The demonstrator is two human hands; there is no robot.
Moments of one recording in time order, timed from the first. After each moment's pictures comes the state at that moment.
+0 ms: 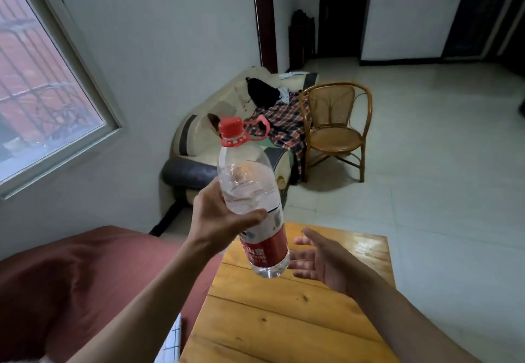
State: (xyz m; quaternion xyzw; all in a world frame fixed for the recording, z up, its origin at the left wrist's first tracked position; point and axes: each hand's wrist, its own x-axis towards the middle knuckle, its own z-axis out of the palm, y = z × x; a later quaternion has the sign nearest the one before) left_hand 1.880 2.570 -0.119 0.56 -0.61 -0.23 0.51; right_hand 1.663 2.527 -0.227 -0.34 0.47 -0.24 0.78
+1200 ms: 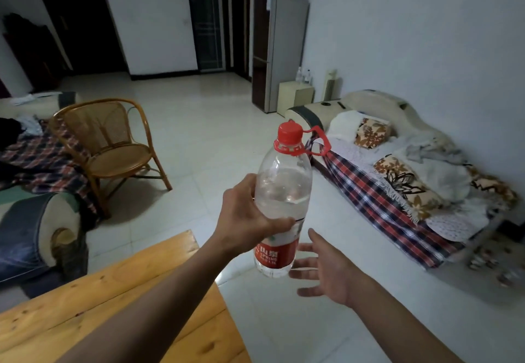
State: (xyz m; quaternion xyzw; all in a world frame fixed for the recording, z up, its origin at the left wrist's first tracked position) left_hand 1.466 2.617 -0.134 0.24 -0.80 -0.43 0.36; right_hand 1.317 2.751 -0.208 -0.07 0.66 -0.50 0.56
